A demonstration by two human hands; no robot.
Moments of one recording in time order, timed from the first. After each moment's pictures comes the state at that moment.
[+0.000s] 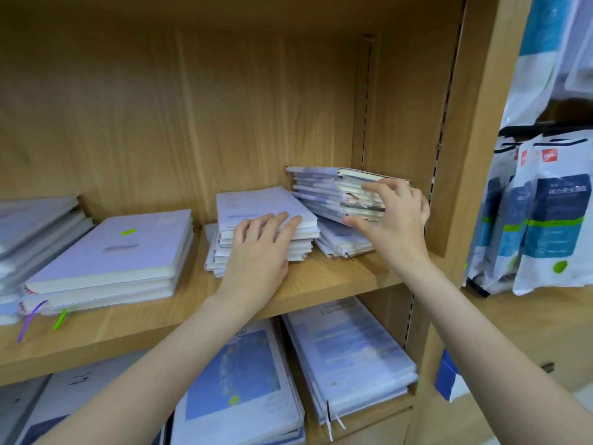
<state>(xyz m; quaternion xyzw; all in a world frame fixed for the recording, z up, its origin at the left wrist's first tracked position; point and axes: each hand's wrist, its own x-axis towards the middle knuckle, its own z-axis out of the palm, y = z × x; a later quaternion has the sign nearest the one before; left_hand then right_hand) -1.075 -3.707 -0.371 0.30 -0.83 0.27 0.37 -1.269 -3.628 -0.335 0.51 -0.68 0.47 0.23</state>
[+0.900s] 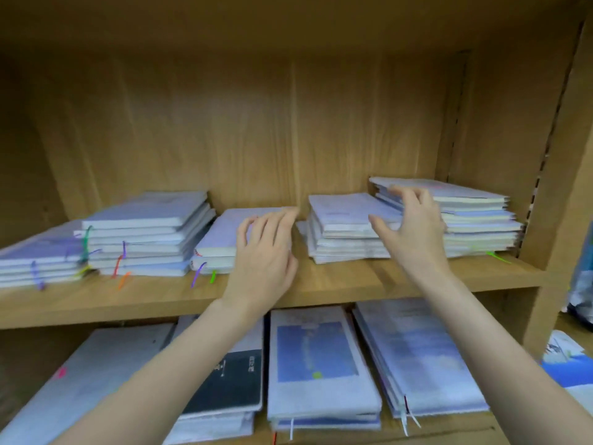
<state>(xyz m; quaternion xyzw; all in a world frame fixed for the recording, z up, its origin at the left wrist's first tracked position) -0.937 -3.668 -0.354 0.38 -0.79 0.27 0.40 -1.144 -3.623 -0.320 0.57 -0.65 0.48 0.15</state>
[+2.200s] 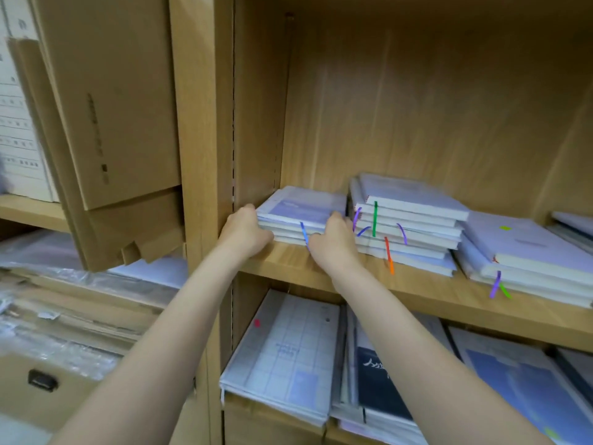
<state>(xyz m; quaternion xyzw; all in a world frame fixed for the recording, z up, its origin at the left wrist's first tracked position) -0.560 -3.719 -0.345 0.70 -0.59 -0.11 0.38 -0.691 -3.717 -0.344 0.67 -0.61 0.38 -0.19</state>
